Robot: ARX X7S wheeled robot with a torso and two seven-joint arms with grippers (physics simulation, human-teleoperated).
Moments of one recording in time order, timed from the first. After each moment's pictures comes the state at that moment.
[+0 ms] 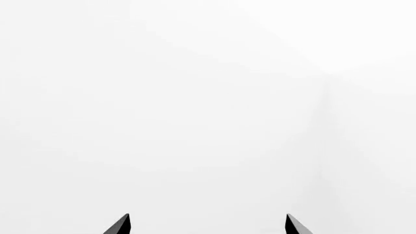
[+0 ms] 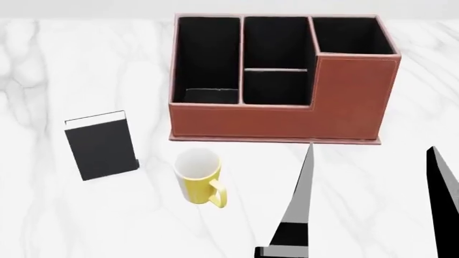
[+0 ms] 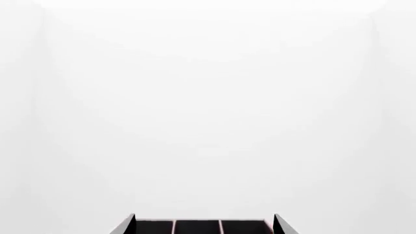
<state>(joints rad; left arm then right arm) 0.78 -0.34 -1.05 1.05 -0.69 0.04 -0.81 0.64 1.10 -0.92 -1.04 0.72 0.10 1.28</state>
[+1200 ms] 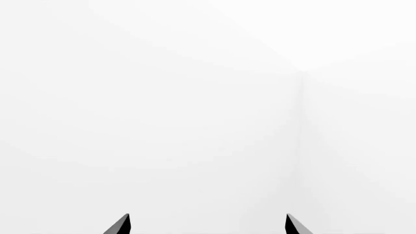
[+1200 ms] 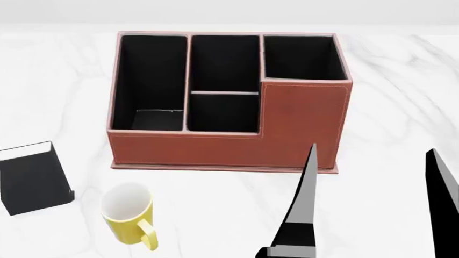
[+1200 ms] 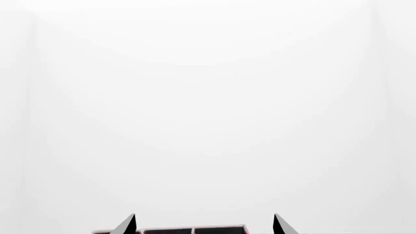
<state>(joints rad) 0.79 -0.41 -0.99 1.05 -0.66 0.03 -0.84 0.70 1.13 -1.03 -1.01 0.71 -0.04 1.30</state>
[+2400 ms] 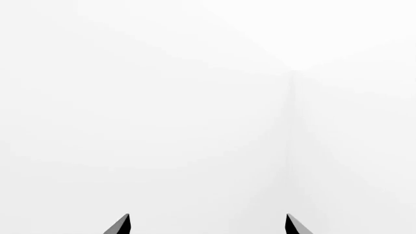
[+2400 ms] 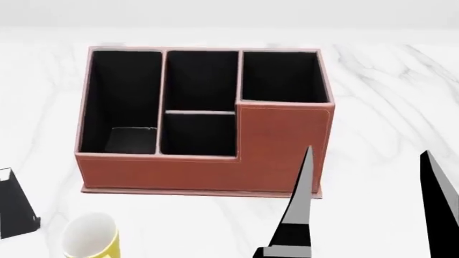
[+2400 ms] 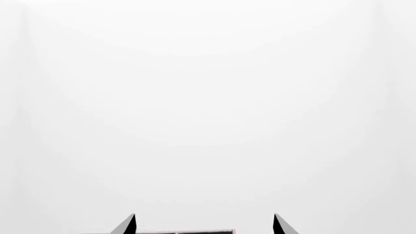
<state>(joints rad) 0.79 -0.43 -0.97 1.05 -0.65 0.03 -0.85 0.71 1.13 -1.05 -1.01 0.73 -0.02 1.30</state>
